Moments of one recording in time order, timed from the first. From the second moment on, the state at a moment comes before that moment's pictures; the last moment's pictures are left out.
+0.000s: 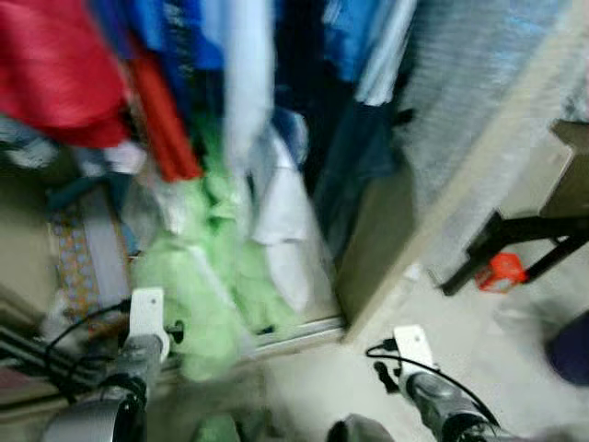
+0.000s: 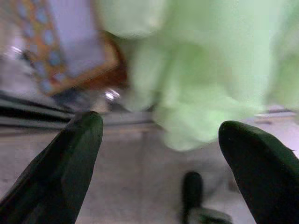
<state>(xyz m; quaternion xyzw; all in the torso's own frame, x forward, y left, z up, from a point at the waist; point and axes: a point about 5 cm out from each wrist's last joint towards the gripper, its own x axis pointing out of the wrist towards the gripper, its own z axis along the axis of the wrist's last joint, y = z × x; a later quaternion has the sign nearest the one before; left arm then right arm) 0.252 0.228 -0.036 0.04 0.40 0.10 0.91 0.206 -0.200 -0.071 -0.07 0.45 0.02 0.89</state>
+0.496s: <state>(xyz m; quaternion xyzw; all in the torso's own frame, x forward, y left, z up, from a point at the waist) 0.249 0.234 -0.037 0.05 0.40 0.11 0.91 0.206 -0.204 -0.071 -0.08 0.45 0.02 0.89</state>
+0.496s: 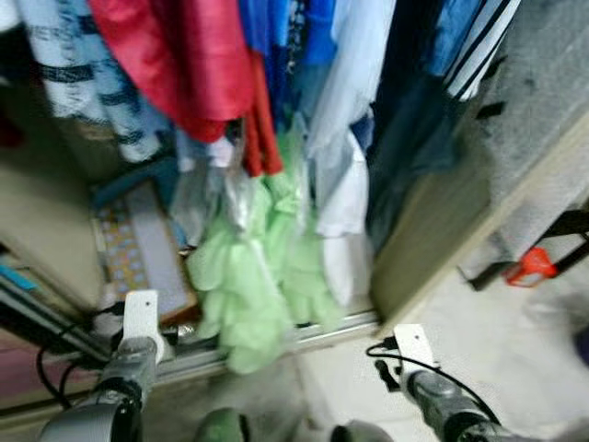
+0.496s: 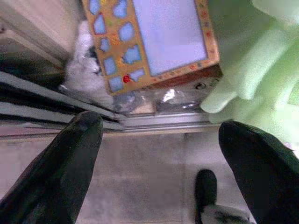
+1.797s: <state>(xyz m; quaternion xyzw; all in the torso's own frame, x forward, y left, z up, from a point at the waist) 0.252 0.222 -0.038 0.03 0.40 0.09 0.91 0.207 -0.211 -0.069 -0.10 0.45 0.02 0.89</state>
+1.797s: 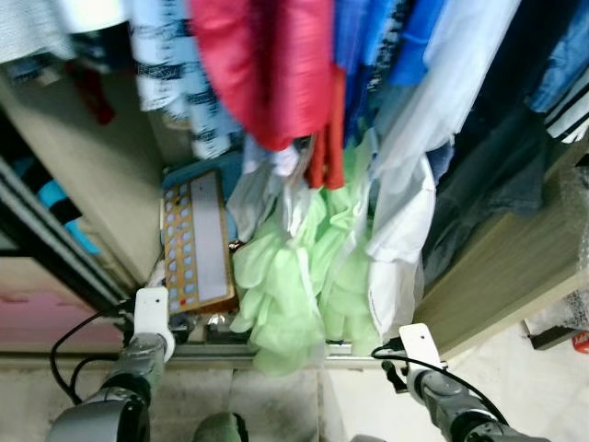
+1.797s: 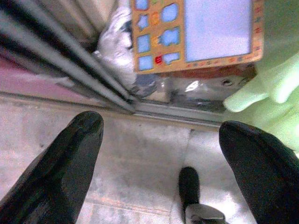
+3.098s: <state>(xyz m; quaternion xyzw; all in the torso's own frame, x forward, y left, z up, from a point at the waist) 0.247 0.228 -0.041 0.04 0.41 0.11 0.90 0.211 -0.207 -0.067 -0.11 0.45 0.04 0.89</state>
